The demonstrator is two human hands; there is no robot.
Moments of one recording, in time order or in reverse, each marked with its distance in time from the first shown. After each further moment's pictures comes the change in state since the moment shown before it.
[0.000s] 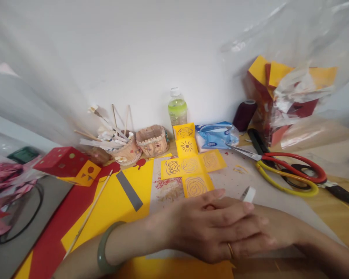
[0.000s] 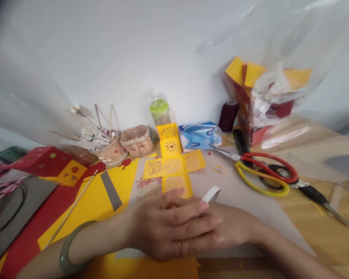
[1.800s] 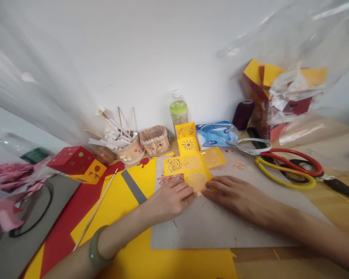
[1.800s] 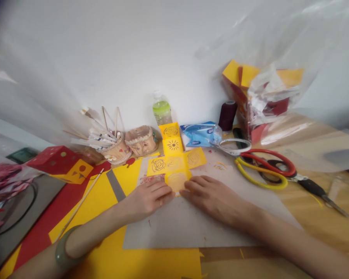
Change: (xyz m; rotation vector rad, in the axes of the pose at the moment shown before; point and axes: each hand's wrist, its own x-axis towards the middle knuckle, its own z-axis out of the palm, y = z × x) left_hand -0.072 -0.010 0.036 0.090 -0.235 -0.305; right_hand 0.004 0.049 0.014 -0.985 0.057 -0.439
